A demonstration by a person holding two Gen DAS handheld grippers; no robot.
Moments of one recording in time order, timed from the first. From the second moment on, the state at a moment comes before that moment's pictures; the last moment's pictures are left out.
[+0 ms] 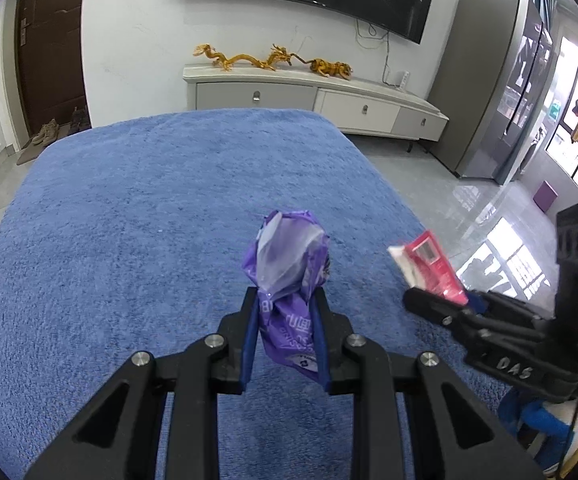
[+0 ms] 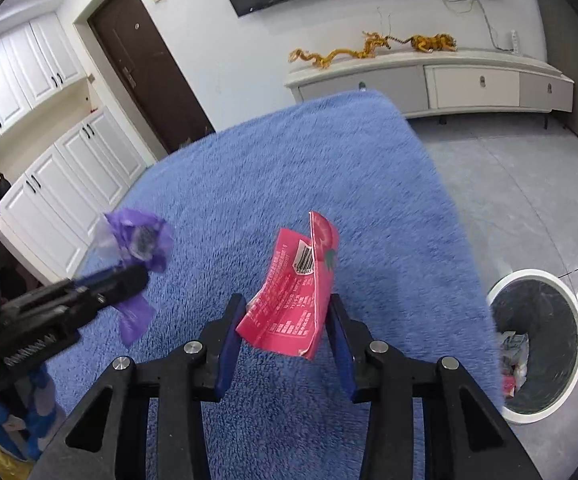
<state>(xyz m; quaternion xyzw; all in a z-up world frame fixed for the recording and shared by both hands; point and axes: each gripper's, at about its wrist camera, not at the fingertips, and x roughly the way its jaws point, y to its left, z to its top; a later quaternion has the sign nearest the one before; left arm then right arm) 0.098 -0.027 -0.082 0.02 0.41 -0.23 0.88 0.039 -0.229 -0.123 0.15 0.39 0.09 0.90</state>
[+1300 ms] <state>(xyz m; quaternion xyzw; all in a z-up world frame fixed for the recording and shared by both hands) 0.138 -0.318 -0.121 0.11 0.47 -0.40 0.78 -0.005 -0.467 -0.206 0.26 0.40 -0.11 0.87</state>
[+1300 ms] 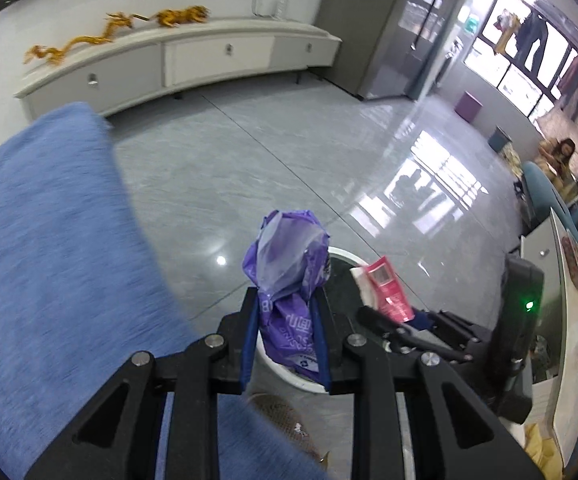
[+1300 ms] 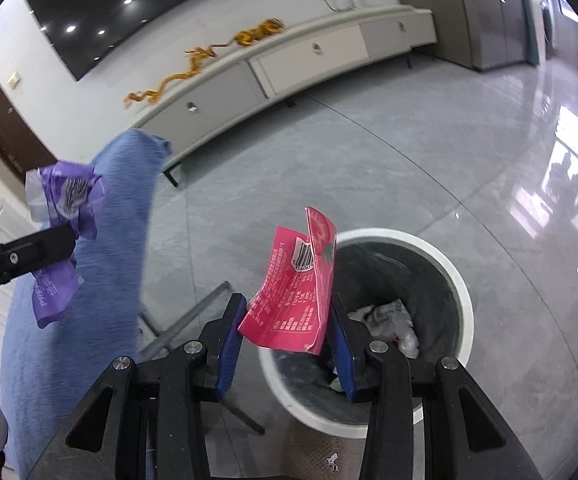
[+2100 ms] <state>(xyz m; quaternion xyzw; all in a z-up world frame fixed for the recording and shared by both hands) 0.140 -0.331 -0.127 0.09 0.48 -0.40 0.78 -0.018 -0.485 -0.206 0.26 0.42 -0.18 0.85</state>
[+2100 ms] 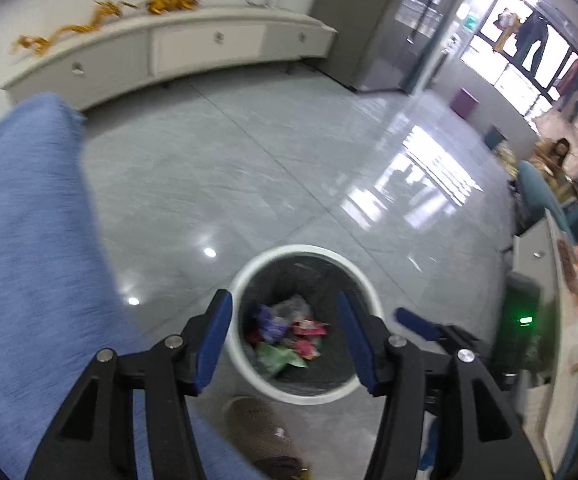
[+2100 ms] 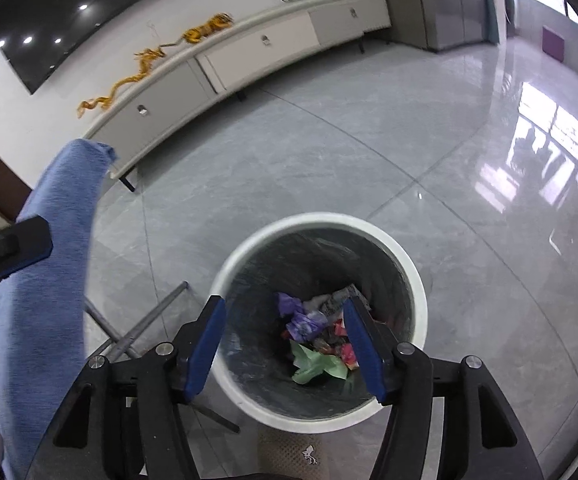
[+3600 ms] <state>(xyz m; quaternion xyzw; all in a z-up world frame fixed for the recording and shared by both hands) 0.059 0.017 -0.009 0.01 0.27 -0.09 0.96 -0.021 -0.231 -0.044 0.05 0.27 -0.13 0.95</state>
